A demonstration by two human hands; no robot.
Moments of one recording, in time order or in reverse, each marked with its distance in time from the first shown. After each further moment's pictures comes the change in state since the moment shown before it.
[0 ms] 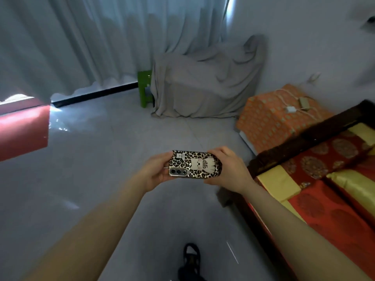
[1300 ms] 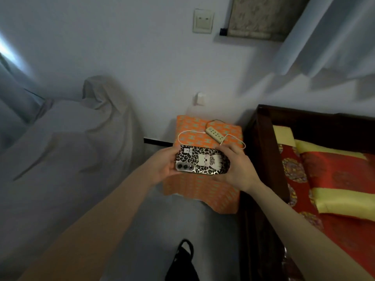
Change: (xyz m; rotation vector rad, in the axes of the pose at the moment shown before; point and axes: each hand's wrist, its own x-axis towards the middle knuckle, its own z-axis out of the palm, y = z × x) left_hand 0.666 0.359 0.473 0.602 -0.886 -0.203; right_hand 0.428 0.457 -0.224 -0.106 0.598 0.795
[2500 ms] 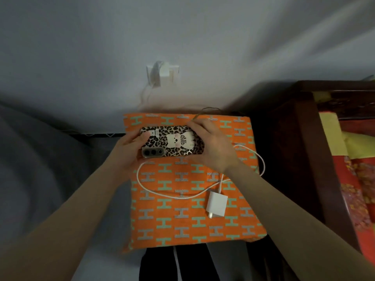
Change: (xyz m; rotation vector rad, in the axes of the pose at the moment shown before) left_hand 0.513 0.029 -0.099 -0.061 -0.035 -0.076; right_hand 0.358 0.271 0.186 -0.011 -0.185 0.177
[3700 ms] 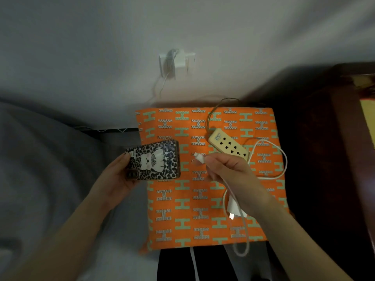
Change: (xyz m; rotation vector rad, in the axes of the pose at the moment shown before) left_hand -0.027 -0.031 -0.082 -0.241 0.018 -0.158; right_hand -0.045 -0.053 0.010 1.254 -0.083 0.504
